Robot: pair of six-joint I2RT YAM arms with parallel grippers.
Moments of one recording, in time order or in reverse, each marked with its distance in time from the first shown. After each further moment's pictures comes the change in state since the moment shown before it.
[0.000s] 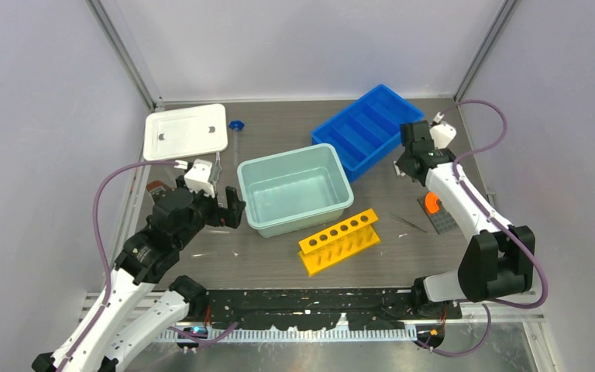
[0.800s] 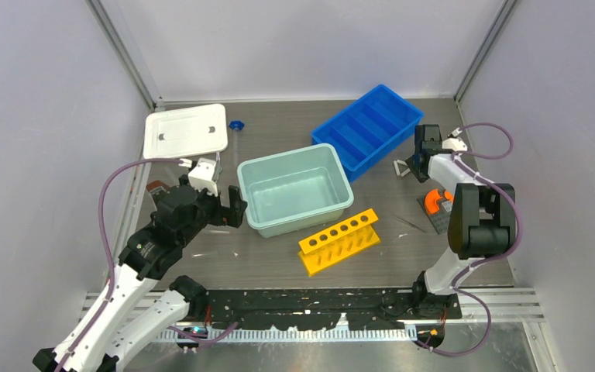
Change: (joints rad) left arm 0.000 0.026 -0.001 0.000 0.003 0.000; right arm -0.229 0.276 -0.054 0.253 -0.085 0.198
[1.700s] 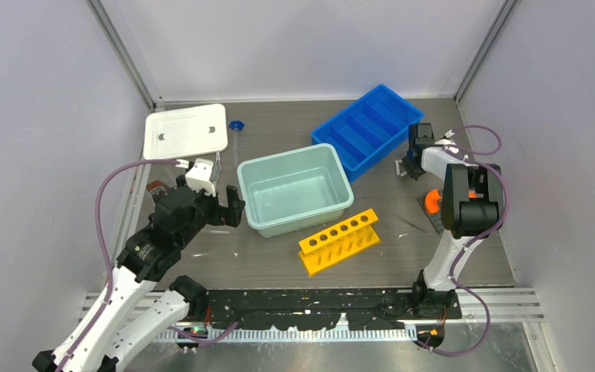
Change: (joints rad) left arm 0.000 -0.011 -0.001 0.000 -0.025 0.000; right arm 0.000 0.202 0.097 0.043 -0.032 0.073
